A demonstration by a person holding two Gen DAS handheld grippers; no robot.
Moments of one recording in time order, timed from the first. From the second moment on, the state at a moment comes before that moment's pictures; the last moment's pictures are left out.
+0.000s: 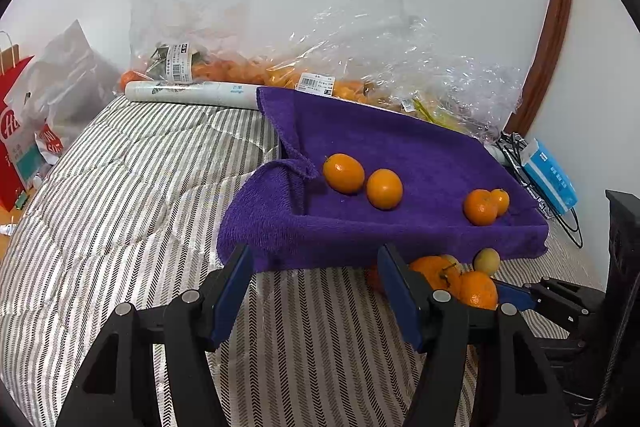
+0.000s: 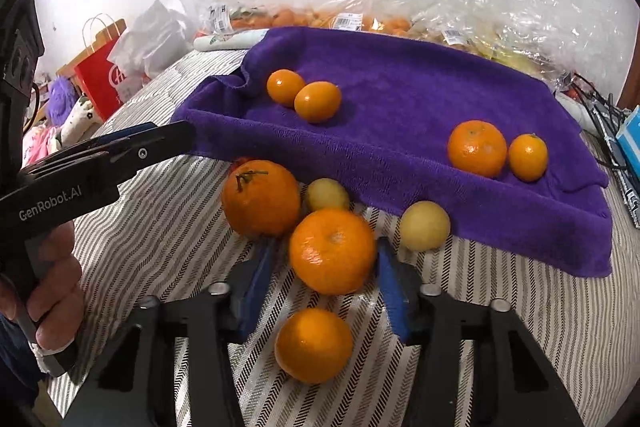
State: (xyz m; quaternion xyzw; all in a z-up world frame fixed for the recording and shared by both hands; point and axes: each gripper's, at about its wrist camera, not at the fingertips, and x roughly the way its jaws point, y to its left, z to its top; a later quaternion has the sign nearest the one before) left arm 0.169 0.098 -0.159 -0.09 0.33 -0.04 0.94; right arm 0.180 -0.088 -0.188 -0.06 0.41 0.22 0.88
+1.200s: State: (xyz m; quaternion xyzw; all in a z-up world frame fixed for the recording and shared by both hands) left arm 0.191 0.025 -0.185 0.05 0.42 -0.08 0.90; right arm 0.154 -0.189 -0.177 -0.01 0.37 0.18 0.91
